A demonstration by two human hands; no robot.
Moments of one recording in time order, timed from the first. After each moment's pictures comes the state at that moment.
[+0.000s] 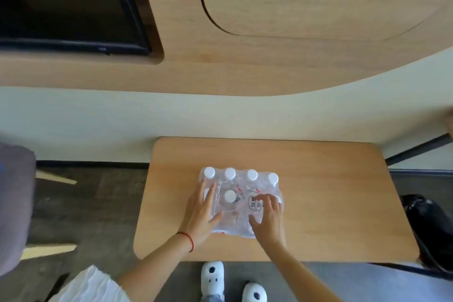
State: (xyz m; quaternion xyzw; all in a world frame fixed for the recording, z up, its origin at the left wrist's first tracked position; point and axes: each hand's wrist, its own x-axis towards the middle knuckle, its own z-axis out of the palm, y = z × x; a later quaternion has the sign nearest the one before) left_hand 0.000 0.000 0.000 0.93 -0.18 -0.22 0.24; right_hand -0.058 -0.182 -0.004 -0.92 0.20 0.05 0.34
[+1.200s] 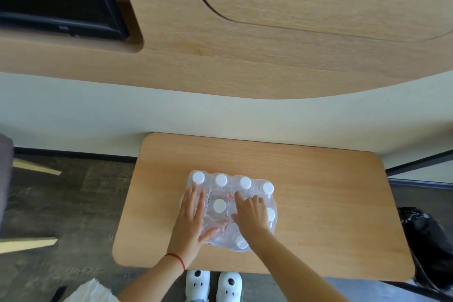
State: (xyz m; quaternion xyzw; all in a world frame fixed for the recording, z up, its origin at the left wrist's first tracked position) left_hand -0.009 -0.015 -0.036 0.95 -0.19 -0.11 0.21; right_hand 0.007 -0.185 -0.015 -0.98 0.01 0.22 0.02
